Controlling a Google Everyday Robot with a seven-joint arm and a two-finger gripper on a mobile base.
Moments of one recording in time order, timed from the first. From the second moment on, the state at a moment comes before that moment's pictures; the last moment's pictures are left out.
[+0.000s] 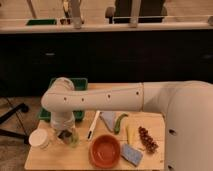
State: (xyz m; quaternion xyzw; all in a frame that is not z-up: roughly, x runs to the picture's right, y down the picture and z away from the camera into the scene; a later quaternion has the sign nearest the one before) arm -0.190 0.204 0.661 -0.18 -0.36 -0.72 0.56
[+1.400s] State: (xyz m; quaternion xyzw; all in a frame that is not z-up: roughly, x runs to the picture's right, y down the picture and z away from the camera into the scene) arm -0.176 0.215 0.694 -0.19 -0.39 -0.70 0.56
